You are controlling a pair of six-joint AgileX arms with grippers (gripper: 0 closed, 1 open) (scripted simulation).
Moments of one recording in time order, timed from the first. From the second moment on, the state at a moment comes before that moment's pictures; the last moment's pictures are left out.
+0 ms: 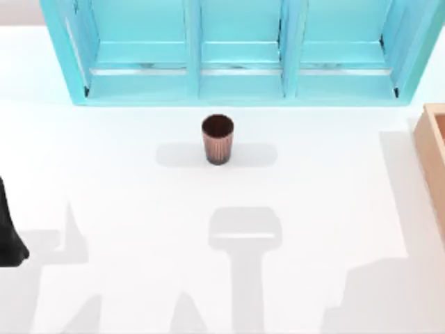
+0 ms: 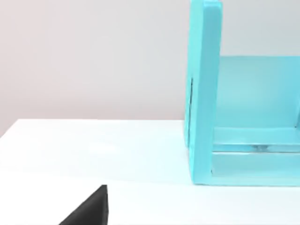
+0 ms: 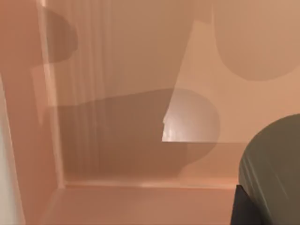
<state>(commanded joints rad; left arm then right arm) 0.00 0.00 0.00 0.00 0.00 0.00 -0.36 1.38 0.96 -1.13 -0.05 -0.34</state>
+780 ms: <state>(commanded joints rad) 0.00 0.00 0.00 0.00 0.00 0.00 -0.36 1.38 0.96 -1.13 -0.05 -0.34</state>
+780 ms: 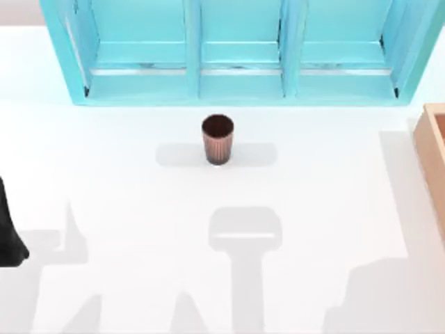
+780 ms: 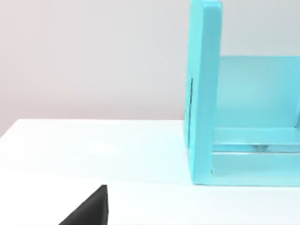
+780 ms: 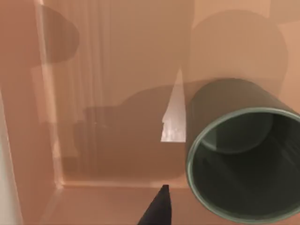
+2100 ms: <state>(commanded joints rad) 0.00 0.00 0.00 0.00 0.00 0.00 -0.36 1.39 1.37 -1.52 -0.05 -0.35</state>
